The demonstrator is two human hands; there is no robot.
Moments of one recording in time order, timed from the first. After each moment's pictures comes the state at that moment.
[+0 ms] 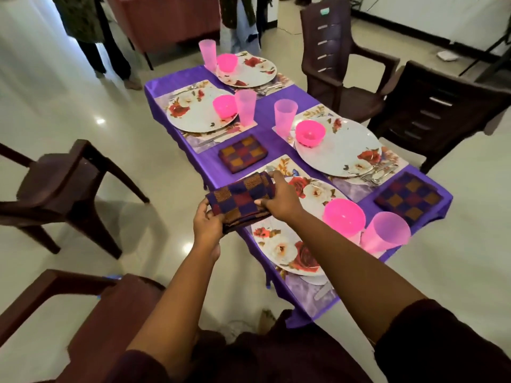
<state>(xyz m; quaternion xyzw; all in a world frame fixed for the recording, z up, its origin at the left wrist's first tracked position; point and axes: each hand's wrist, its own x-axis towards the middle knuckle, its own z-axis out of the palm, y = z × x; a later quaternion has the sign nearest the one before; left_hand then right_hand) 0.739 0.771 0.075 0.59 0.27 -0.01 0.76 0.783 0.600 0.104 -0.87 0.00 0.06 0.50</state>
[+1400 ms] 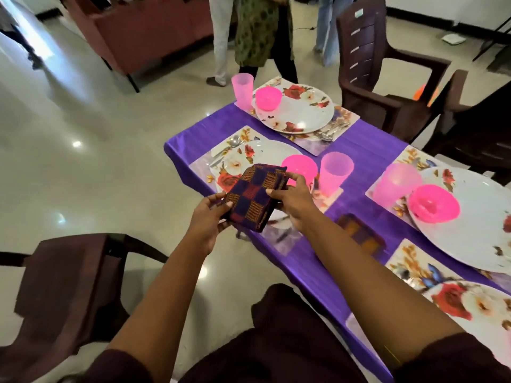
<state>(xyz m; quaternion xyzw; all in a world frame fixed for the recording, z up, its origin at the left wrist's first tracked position) 1.167 1.041 0.092 0.62 0.18 -0.17 0.74 1.174 0.845 0.087 -0.56 0.24 0.05 0.79</state>
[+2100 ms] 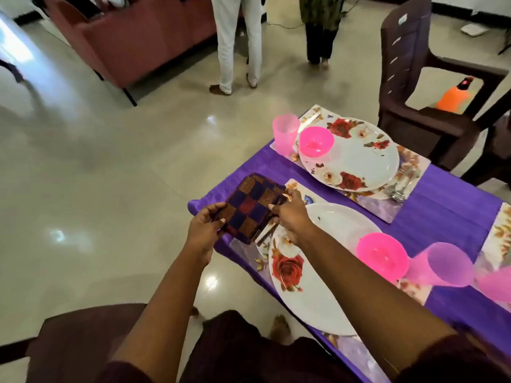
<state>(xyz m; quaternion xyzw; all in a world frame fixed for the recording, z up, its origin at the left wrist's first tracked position) 1.463 1.153 0.071 0.67 0.17 -0.17 0.70 1.454 0.956 0.076 -0.57 0.32 0.08 0.75</state>
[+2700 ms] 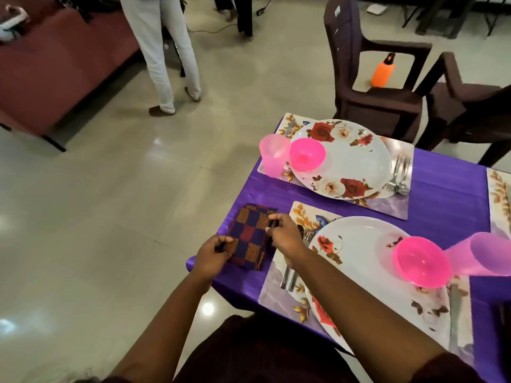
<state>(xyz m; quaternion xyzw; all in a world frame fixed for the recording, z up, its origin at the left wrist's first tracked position) 1.600 1.181 0.015 0.81 -0.01 -0.31 0.50 1.540 1.005 0.025 -0.62 0.43 0.01 0.65</state>
